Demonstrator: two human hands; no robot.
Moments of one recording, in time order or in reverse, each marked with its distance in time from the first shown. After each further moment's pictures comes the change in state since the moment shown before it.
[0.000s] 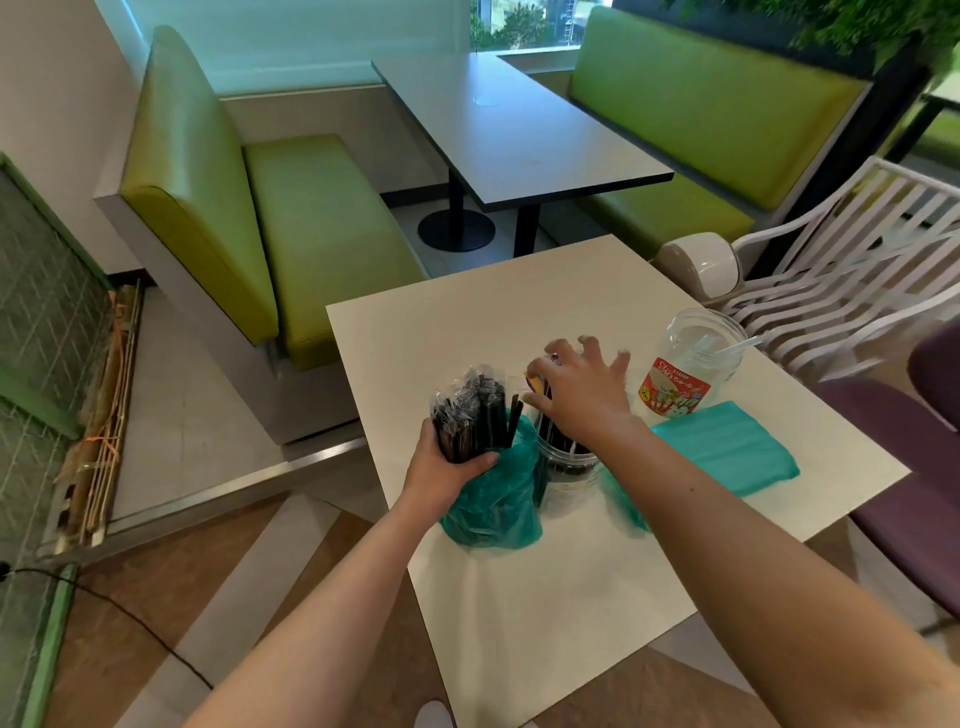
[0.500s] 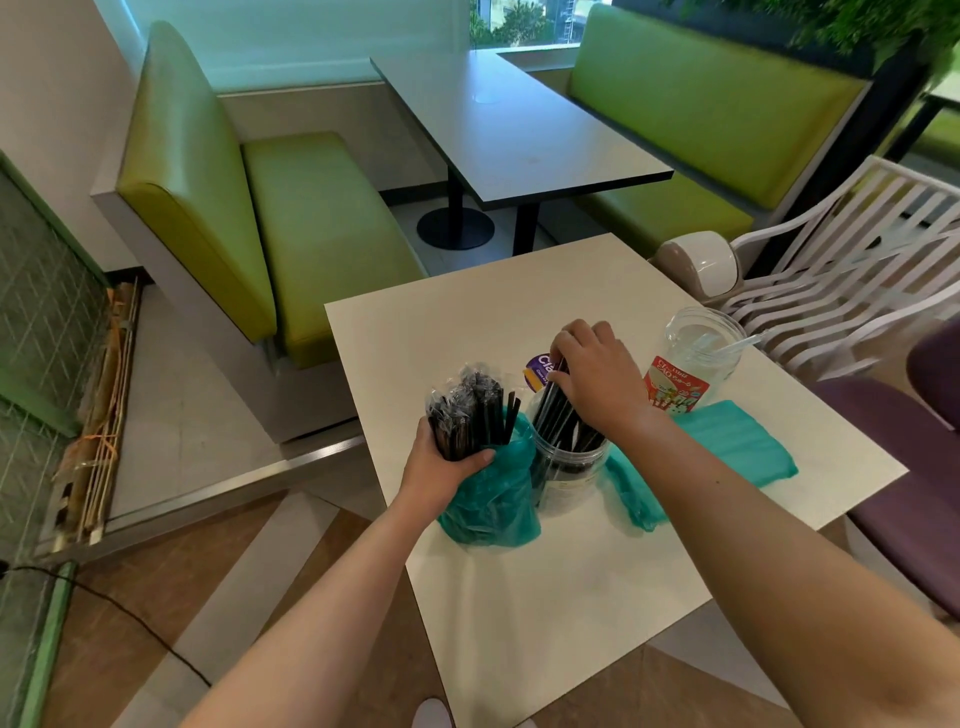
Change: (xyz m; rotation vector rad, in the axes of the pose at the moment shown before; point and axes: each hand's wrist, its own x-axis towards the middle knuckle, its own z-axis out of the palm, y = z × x) left_hand 0.002 -0.003 -0.002 0.006 0.019 -0.027; right_hand 0.003 0.023 -0.005 0.119 0.206 -0.064
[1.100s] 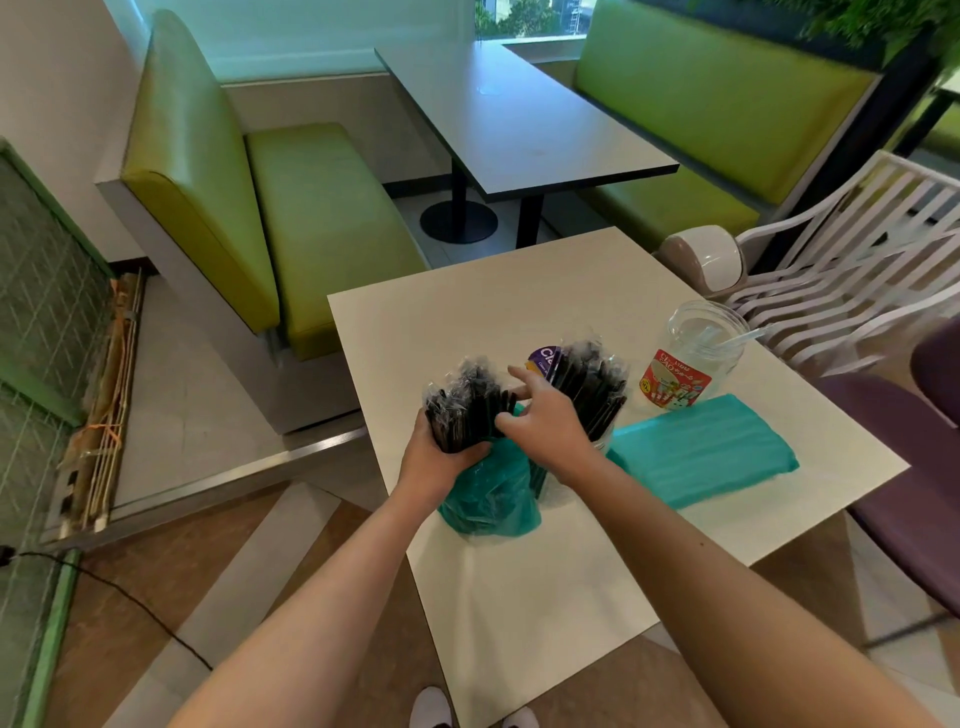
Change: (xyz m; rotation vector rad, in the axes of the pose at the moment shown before) left_hand -0.001 -0.007 -0.002 -0.013 0.053 0.028; right_hand -0.038 -0.074 0.009 0.931 -0.203 0.347
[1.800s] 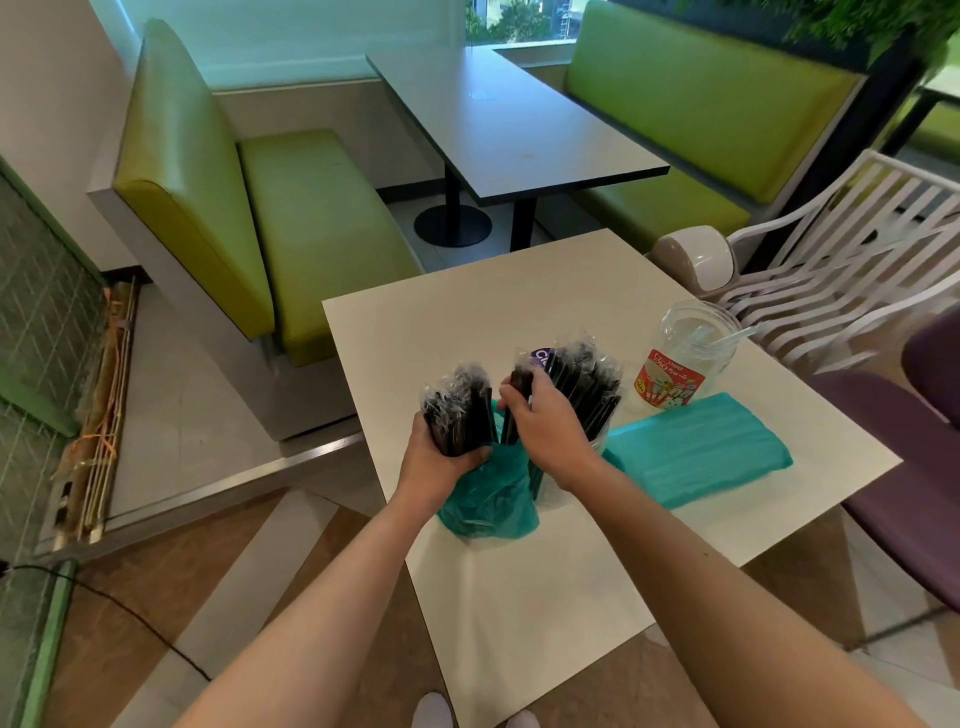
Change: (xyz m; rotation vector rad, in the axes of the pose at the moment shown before) left_hand -0.010 0.013 0.003 0.024 -0.012 0.010; right_hand -0.003 -0.003 -0.001 0.094 0.072 0.024
